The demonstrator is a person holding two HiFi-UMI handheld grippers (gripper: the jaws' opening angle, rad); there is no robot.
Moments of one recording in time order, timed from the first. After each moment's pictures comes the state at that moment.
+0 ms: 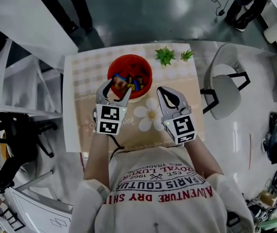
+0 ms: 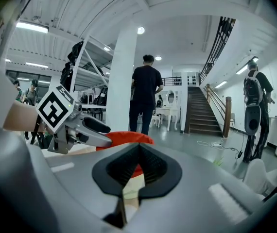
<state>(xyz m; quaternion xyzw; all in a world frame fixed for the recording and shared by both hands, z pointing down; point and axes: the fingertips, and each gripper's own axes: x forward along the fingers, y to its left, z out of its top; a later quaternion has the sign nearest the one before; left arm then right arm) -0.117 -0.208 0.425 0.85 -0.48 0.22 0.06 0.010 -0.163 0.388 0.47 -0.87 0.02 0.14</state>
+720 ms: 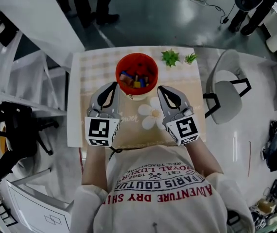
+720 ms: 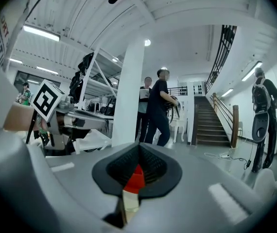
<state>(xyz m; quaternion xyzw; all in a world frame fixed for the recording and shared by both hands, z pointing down) -0.155 -0.155 0.335 0.85 -0.52 0.09 0.00 -0.017 -0.138 0.349 0.43 -0.90 -0.03 0.09</state>
